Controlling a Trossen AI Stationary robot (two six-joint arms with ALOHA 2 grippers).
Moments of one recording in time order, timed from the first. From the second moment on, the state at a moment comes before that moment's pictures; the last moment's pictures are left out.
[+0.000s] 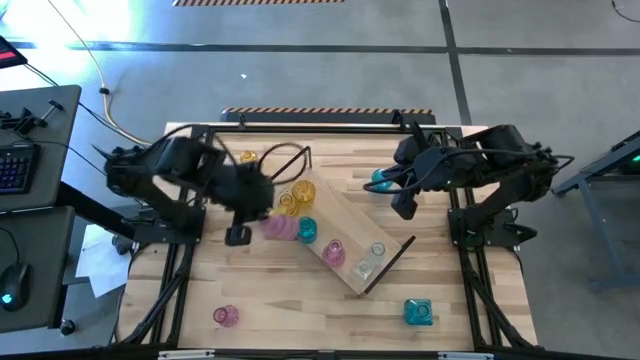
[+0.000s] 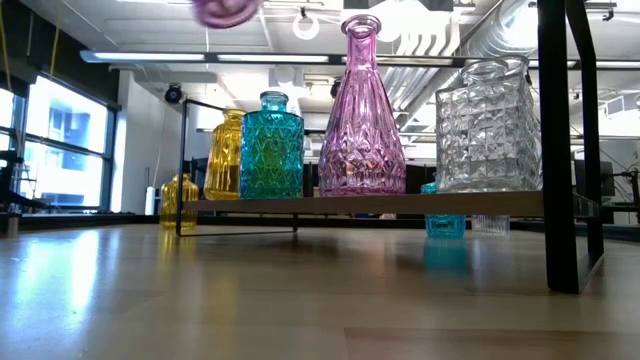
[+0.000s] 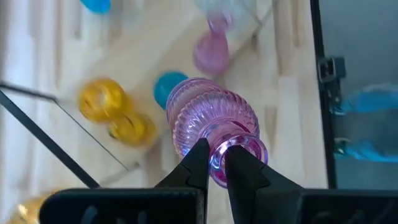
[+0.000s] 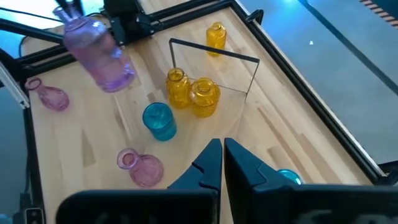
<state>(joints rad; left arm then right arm) -0.23 1.57 2.07 -1.57 -0.07 -0.19 0.26 1.60 2.30 -1.57 0.45 0.54</state>
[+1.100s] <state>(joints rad) 0.05 2.01 2.34 -1.32 0.08 0.15 0.16 1.20 1.44 -1.28 0.33 0.79</state>
